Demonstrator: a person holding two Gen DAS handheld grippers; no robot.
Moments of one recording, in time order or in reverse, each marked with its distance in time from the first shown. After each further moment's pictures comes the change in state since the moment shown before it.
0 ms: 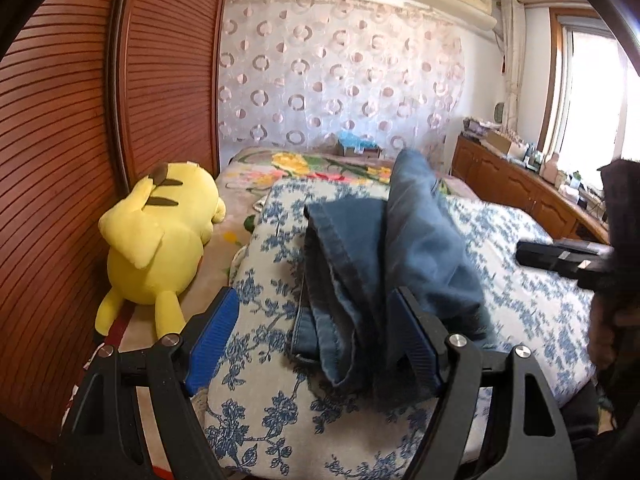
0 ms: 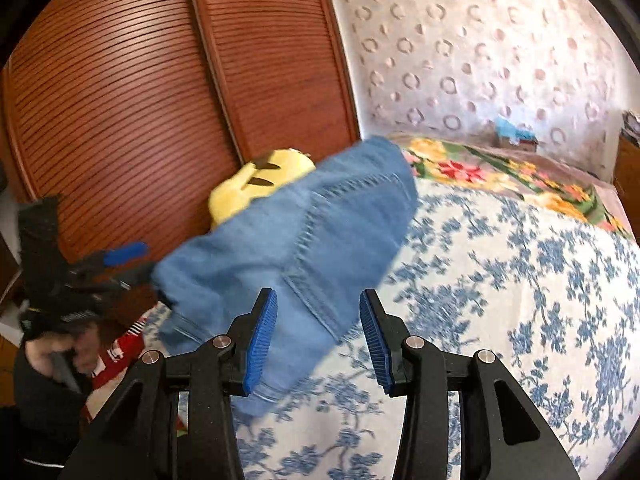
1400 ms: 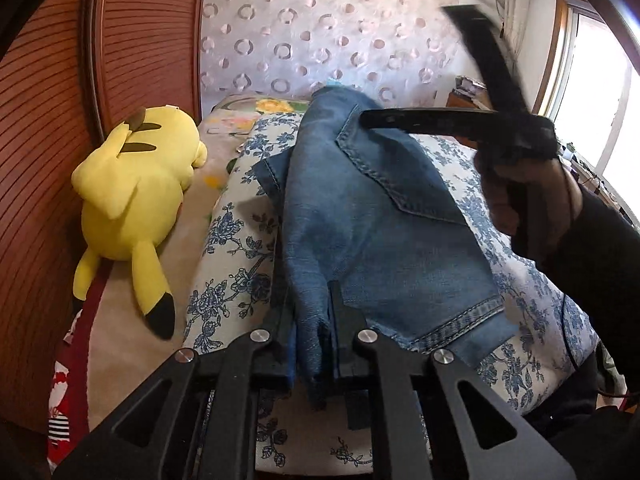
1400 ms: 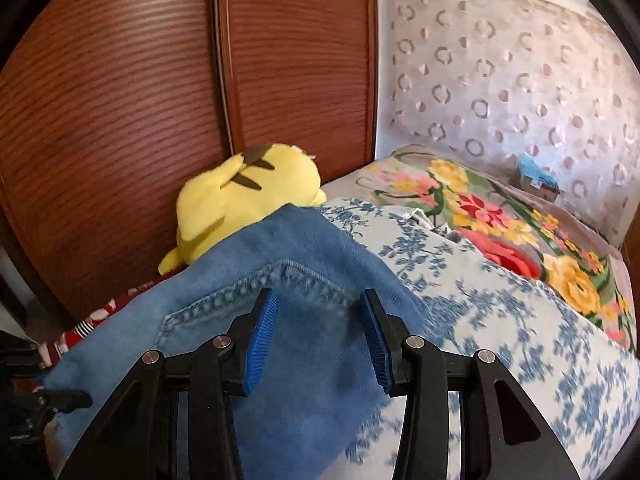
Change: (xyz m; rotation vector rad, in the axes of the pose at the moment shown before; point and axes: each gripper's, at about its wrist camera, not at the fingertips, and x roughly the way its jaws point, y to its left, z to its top) left arm 0.044 0.009 -0.026 -0.003 0.206 -0.063; right arm 0.164 0.023 0.097 -0.223 0.046 -0.008
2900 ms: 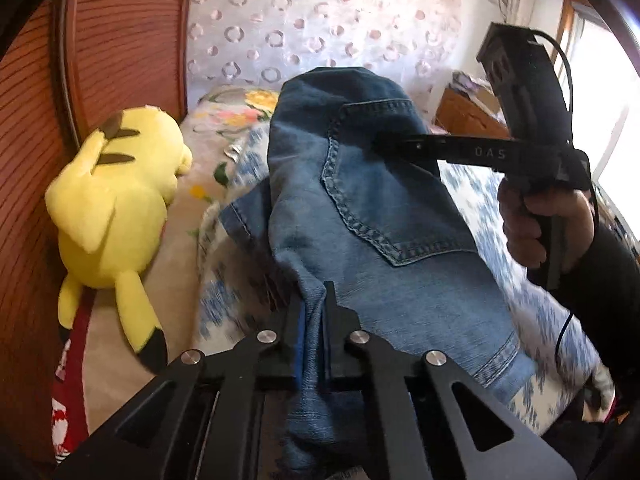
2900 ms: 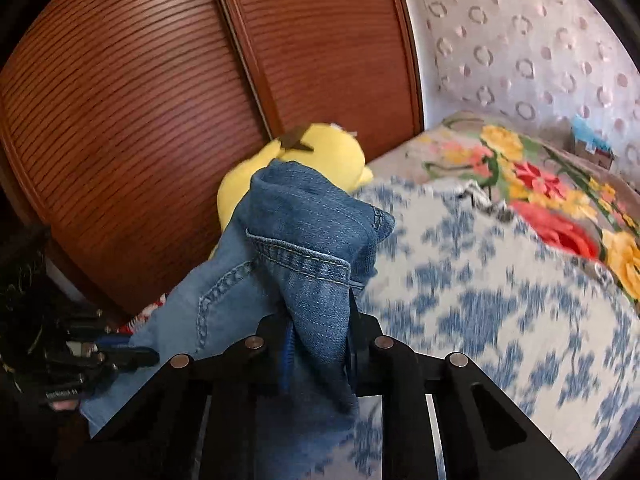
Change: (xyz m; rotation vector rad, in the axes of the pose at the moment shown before) left arm 0.041 0.022 0.068 -0.012 0.040 -0.051; right arm 0.043 -0.054 0.037 0.094 0.042 0.239
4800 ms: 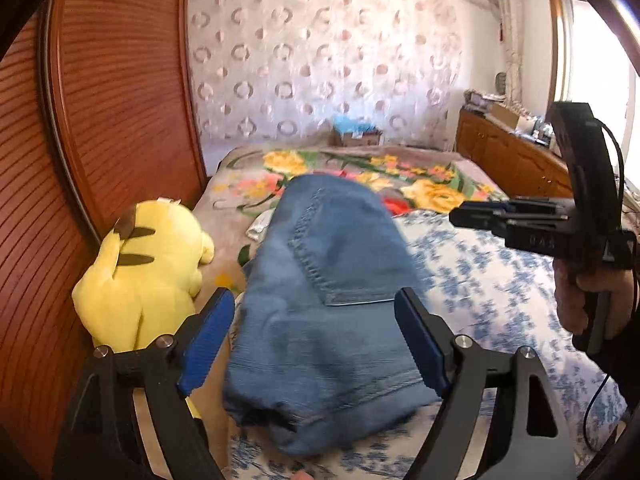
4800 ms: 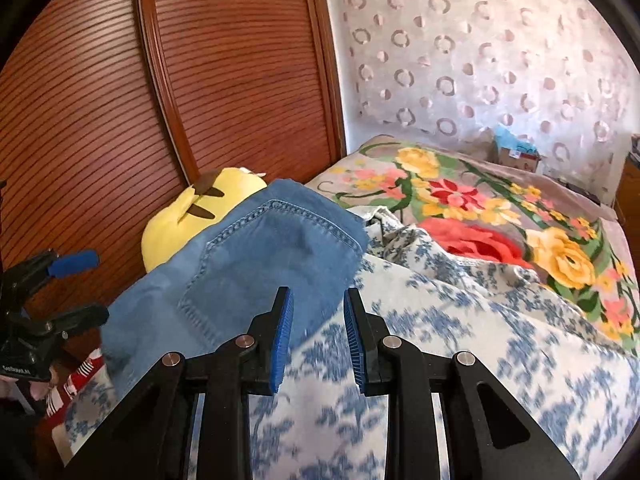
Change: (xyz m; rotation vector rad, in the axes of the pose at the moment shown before) left arm 0.009 -0.030 0.077 0.127 -0.159 0.129; right arm -0.042 0.011 -0.014 0.079 -0.094 -0.278
